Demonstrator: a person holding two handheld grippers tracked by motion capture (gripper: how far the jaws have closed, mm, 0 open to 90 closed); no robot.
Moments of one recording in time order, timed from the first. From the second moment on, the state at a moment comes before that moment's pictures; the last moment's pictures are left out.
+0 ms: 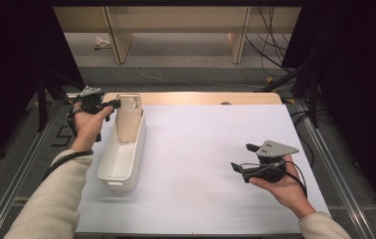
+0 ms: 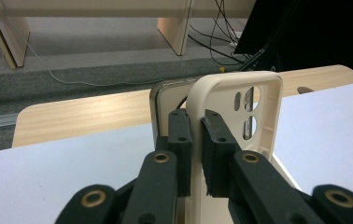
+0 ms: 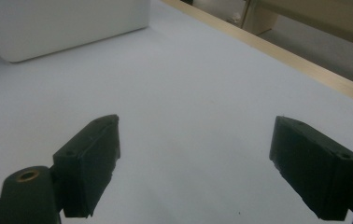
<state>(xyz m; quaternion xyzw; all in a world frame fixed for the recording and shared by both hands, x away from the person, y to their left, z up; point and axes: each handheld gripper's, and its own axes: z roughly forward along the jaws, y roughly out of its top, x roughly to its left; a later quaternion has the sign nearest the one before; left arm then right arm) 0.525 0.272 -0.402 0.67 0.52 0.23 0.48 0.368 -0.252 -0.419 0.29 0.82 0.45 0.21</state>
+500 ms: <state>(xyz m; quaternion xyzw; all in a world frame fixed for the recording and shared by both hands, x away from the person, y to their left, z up) 0.527 0.272 -0.407 0.67 0.52 0.23 0.47 0.368 -0.252 -0.419 0.29 0.82 0.46 0.21</state>
